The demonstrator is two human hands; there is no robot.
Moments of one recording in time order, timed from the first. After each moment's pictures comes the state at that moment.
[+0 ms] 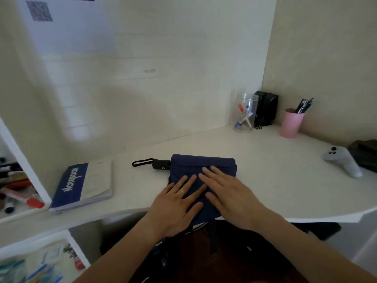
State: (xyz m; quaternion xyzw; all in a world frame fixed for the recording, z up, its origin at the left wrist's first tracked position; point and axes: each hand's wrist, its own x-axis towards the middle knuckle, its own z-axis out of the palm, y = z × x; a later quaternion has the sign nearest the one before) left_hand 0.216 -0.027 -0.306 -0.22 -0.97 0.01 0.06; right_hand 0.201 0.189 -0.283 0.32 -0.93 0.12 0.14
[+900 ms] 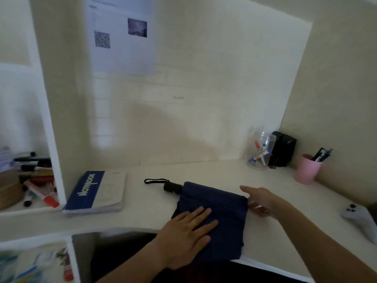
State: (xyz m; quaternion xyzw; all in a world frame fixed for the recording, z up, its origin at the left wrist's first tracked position) left_hand 0.213 -0.027 -0.313 -0.26 -0.96 -0.04 0.09; right_hand 0.103 0.219 -0.215 -0.12 -0.86 0.46 -0.15
